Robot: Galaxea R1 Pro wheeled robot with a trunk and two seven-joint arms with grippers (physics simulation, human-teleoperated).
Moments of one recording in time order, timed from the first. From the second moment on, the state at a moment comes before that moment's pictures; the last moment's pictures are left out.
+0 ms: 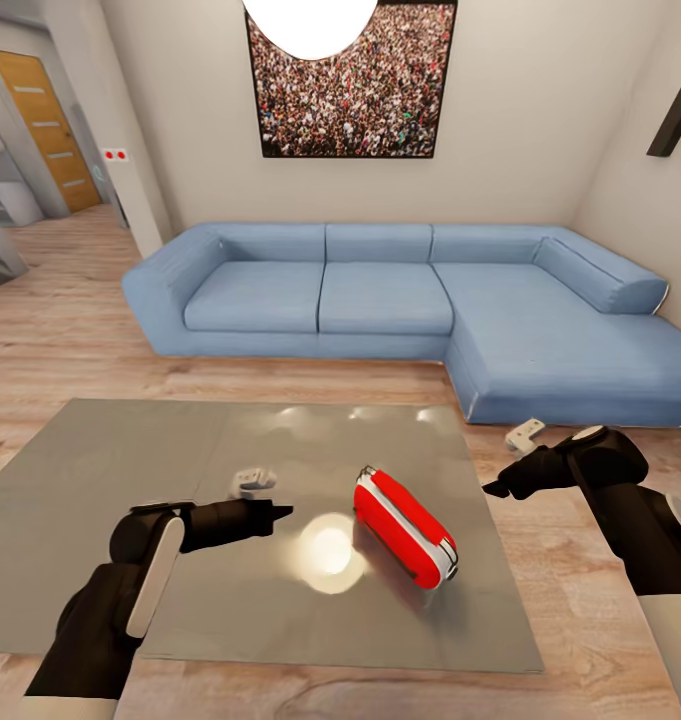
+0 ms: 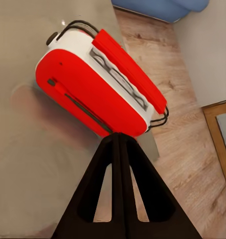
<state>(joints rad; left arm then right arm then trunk) -0.45 0.02 -0.02 -1.48 0.24 1.04 -0.60 -0.70 -0.34 0.05 -1.40 0.71 1.00 1.11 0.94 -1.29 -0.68</state>
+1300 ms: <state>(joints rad) -0.45 0.02 -0.01 -1.47 0.24 1.03 -0.59 -0.70 -0.34 0.05 -1.39 0.71 0.99 1.11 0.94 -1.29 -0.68</state>
